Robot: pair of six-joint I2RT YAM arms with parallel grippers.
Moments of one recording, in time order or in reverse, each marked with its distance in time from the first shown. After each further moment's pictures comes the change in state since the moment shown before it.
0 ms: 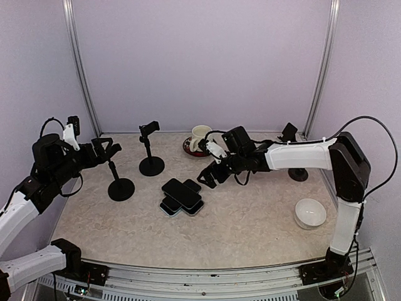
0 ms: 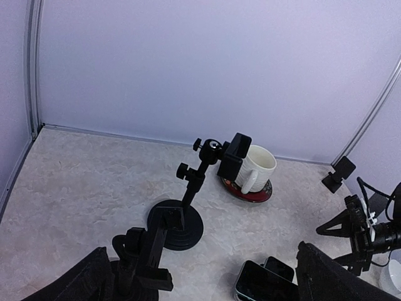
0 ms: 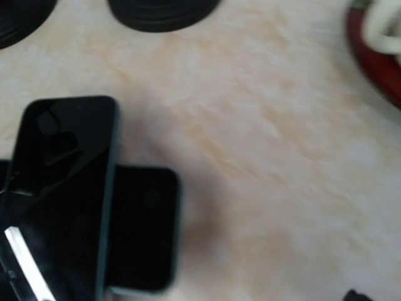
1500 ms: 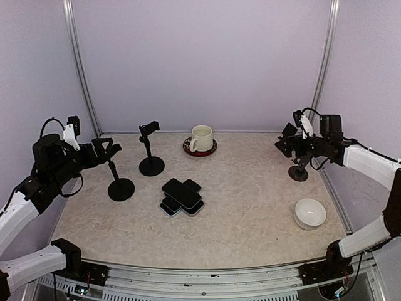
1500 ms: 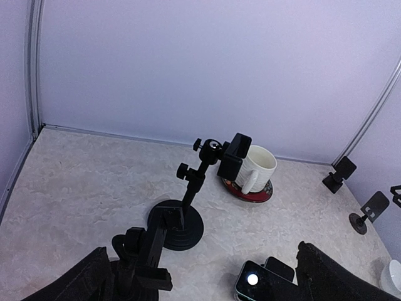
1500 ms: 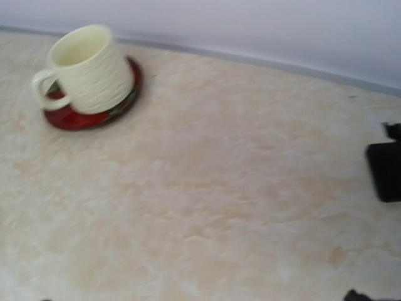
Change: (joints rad) left arm -0.011 -0.001 0.000 0.000 -0.015 0.000; right arm -0.666 -0.564 -0.392 0.037 -0.209 0.022
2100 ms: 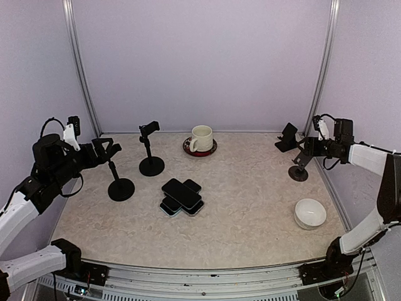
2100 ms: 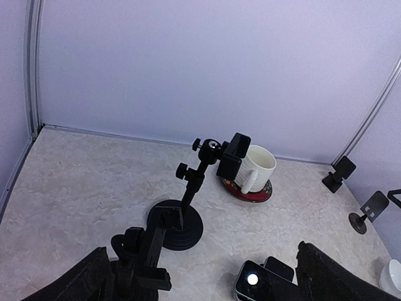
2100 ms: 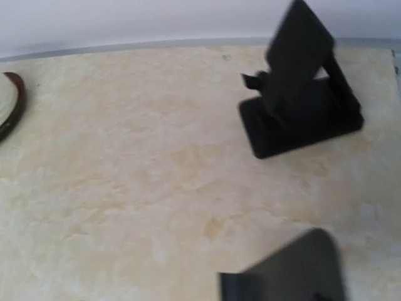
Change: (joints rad) left arm -0.007 0.000 0.000 0.000 -0.001 0.000; right arm -0.250 0.134 0.015 0.040 -0.053 0.014
